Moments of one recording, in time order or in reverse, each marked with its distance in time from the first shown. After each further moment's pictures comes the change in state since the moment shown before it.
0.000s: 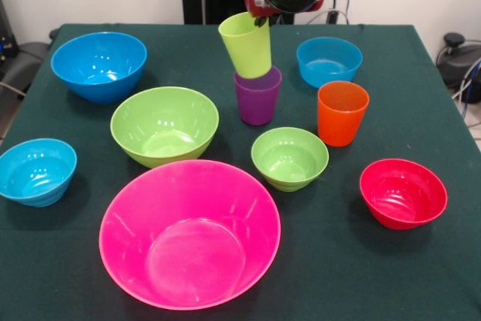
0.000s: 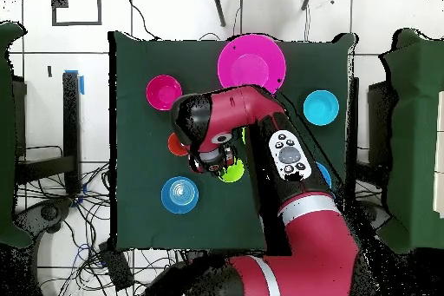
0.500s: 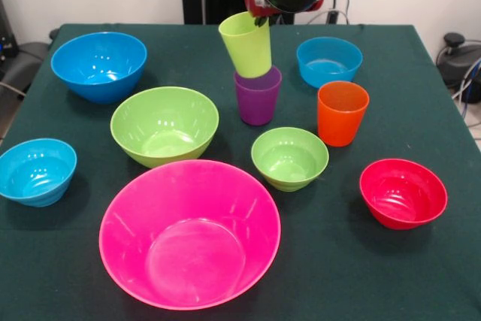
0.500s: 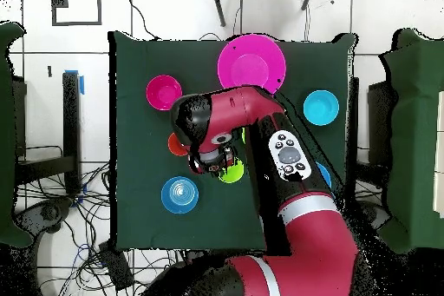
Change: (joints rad) arm 0.000 0.000 0.000 0.002 0.000 0.000 0.000
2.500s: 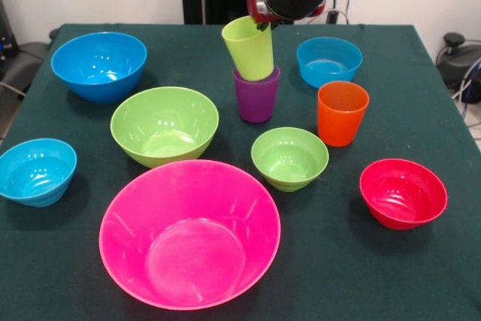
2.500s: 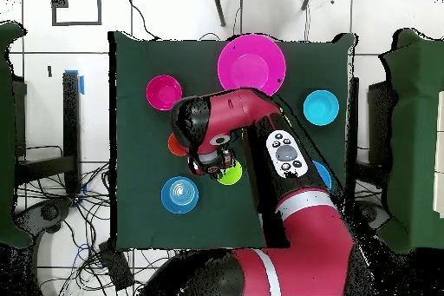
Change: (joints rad) arm 0.003 0.035 0.000 -0.003 -0.003 0.000 0.000
